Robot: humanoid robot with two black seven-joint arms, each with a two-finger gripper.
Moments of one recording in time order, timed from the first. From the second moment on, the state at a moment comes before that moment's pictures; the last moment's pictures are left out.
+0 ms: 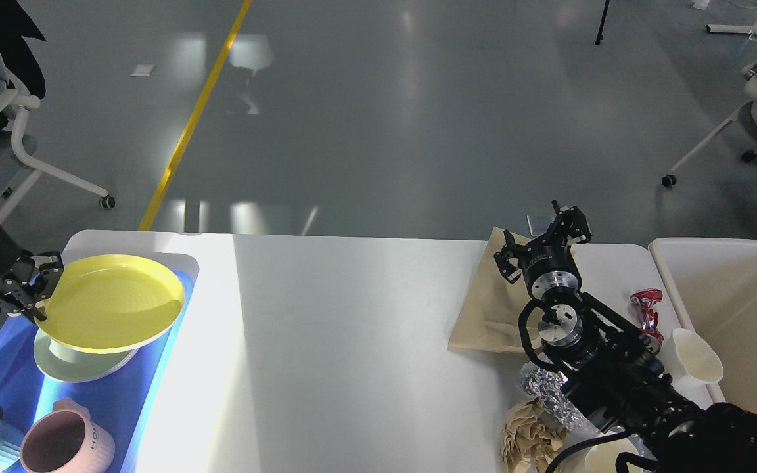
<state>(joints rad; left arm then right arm) -1.54 0.91 0.54 -1.06 0.10 -0.74 0.81 0.66 0.05 0.96 0.42 -0.05 0.08 0.39</state>
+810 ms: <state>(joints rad) -1.33 0.87 0.43 -1.03 0.16 -0.40 0.77 0.66 0.05 0.96 0.42 -0.05 0.08 0.39</state>
